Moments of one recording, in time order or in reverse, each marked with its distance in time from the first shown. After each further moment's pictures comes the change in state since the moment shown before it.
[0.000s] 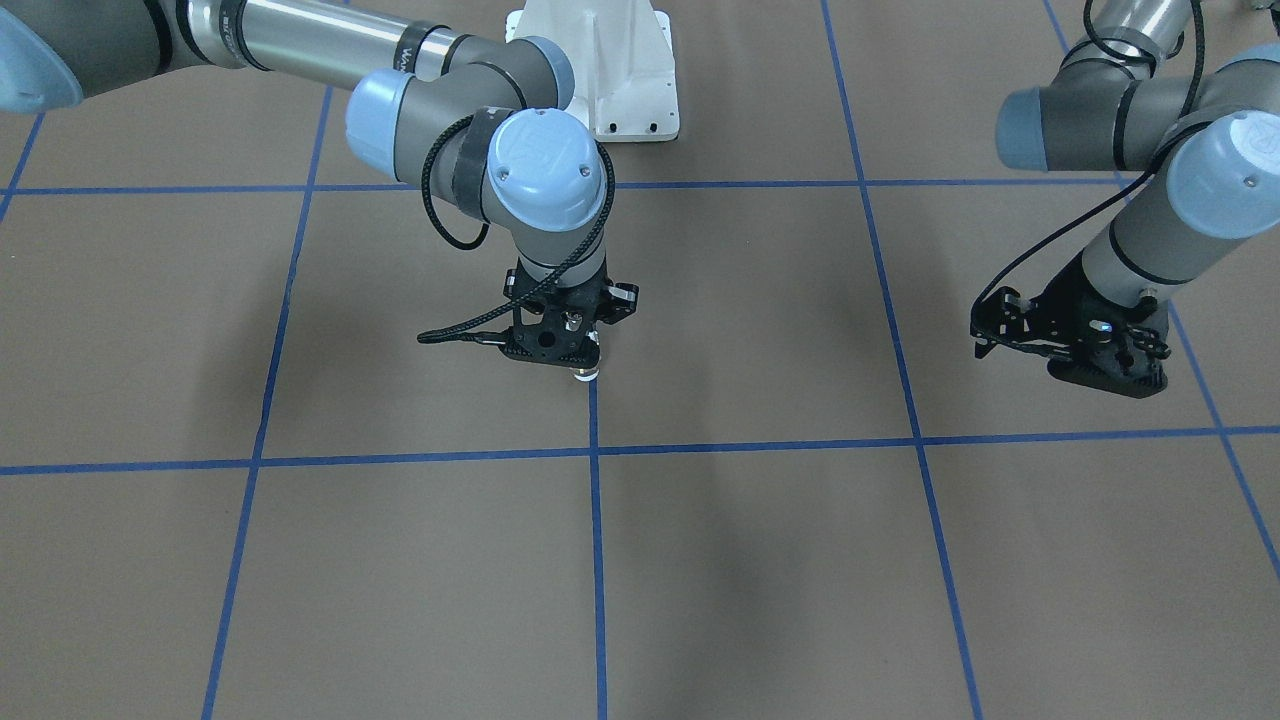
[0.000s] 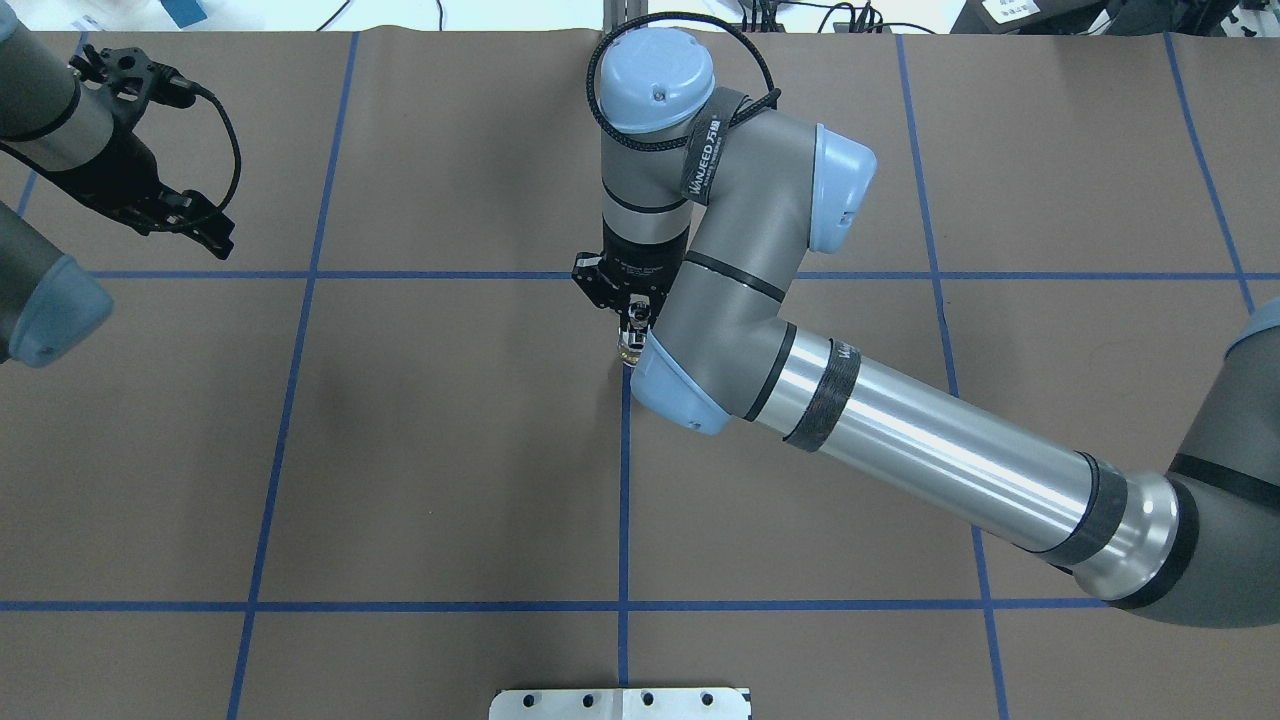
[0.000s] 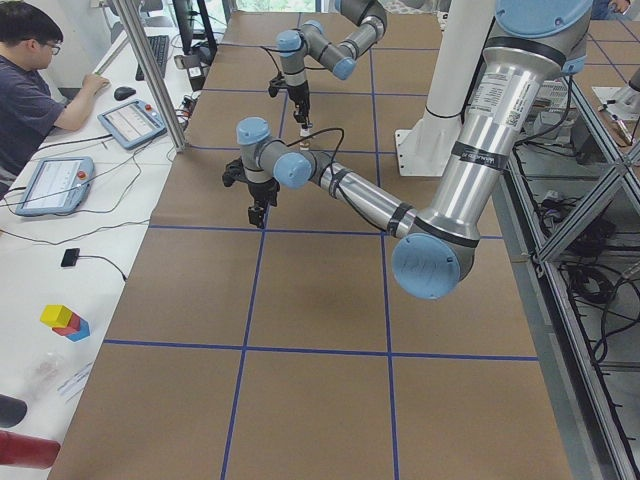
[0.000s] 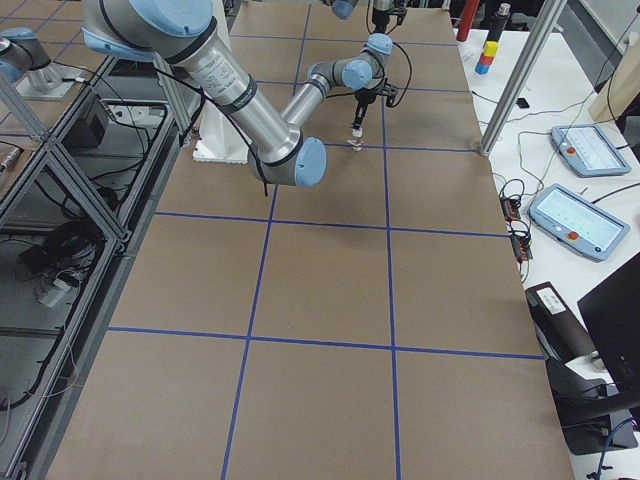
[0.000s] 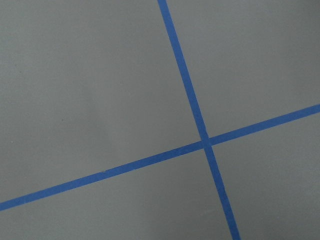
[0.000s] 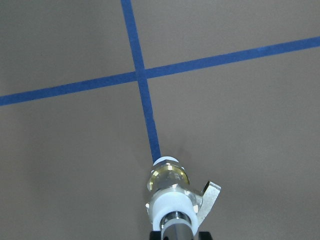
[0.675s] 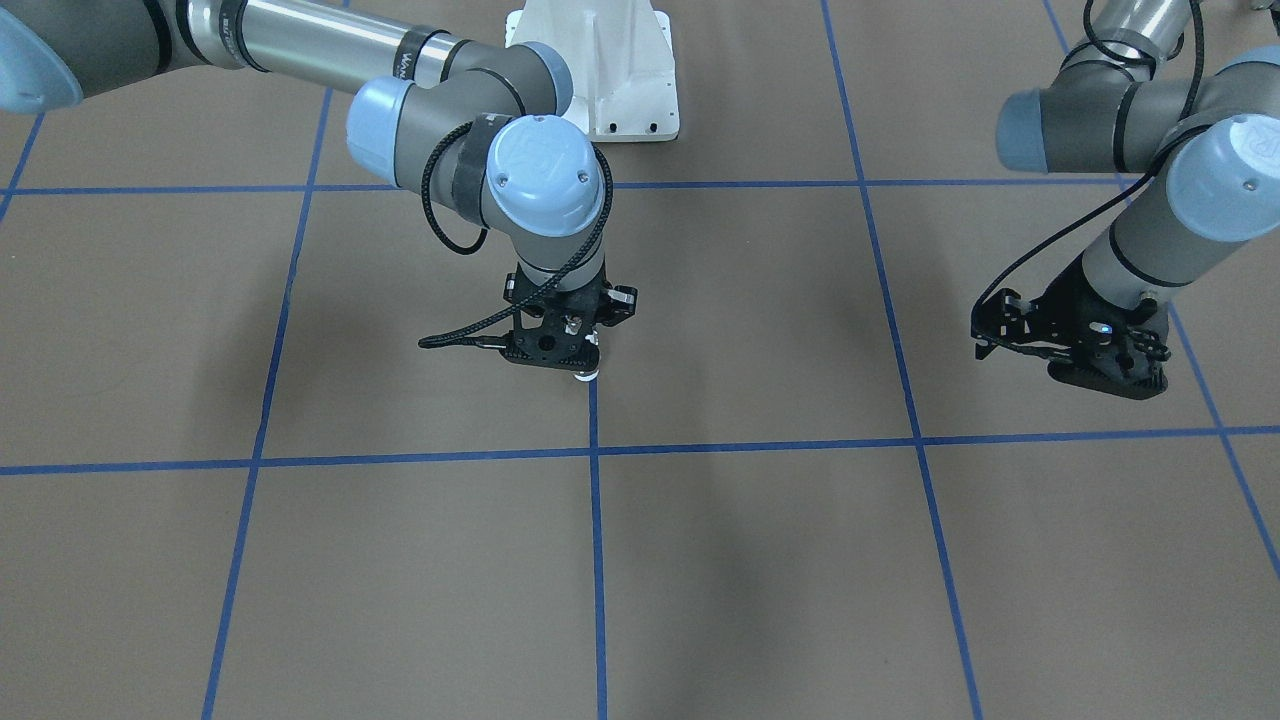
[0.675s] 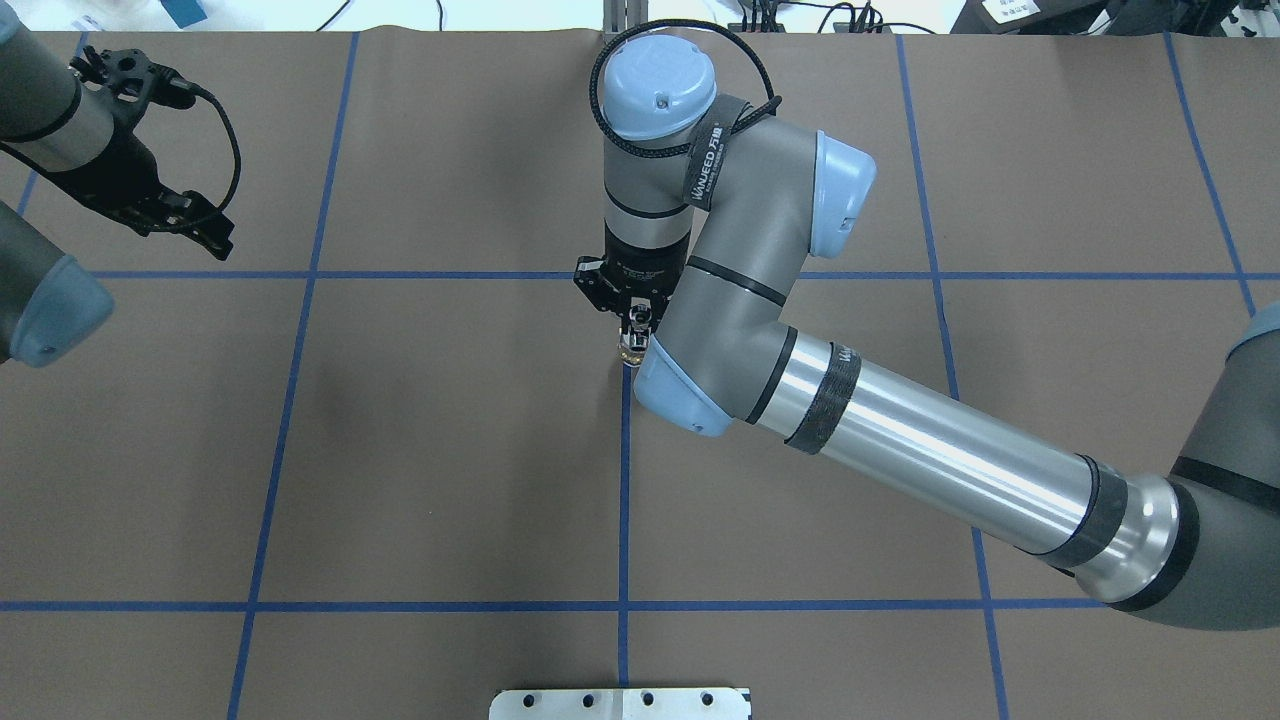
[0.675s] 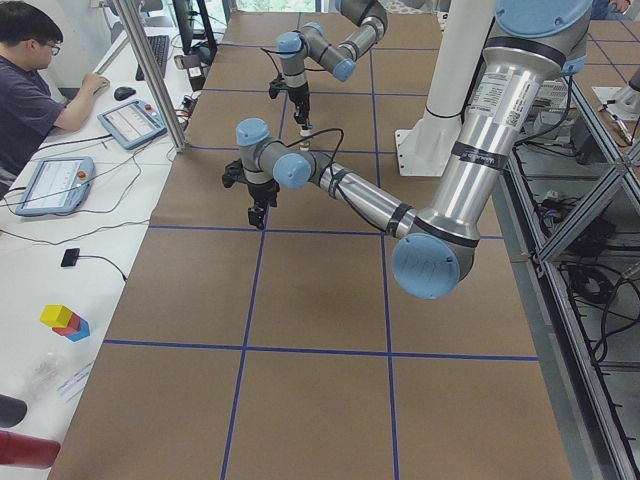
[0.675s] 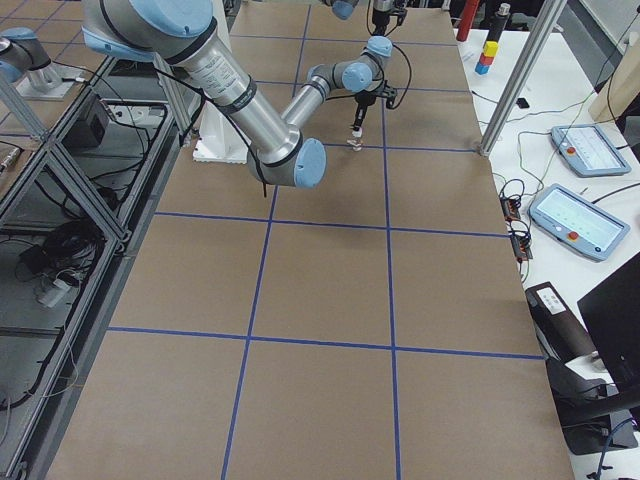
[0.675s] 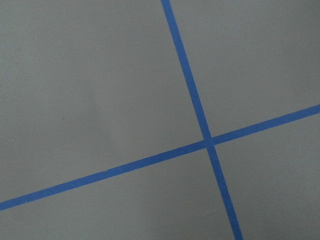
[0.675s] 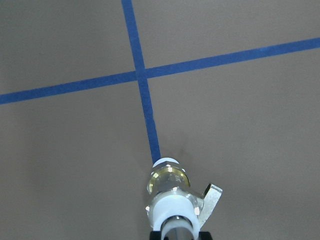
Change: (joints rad) left arm 0.000 0.000 0.005 0.000 0.000 0.001; right arm -0.003 -0.006 -0.009 0.020 0.000 -0.004
